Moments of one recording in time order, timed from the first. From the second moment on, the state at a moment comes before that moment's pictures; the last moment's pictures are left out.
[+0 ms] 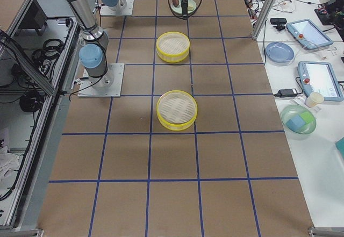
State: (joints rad) left arm -1.54 -1.58 -1.46 -1.55 1.57 -0.01; right arm 1.59 -1.62 1.57 -1.63 -1.59 0.06
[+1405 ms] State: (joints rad) left arm -1.41 -1.88 -1.77 -1.11 1.56 0.16; right arm 1.44 -1.61 1.58 -1.61 -1.61 -0.21
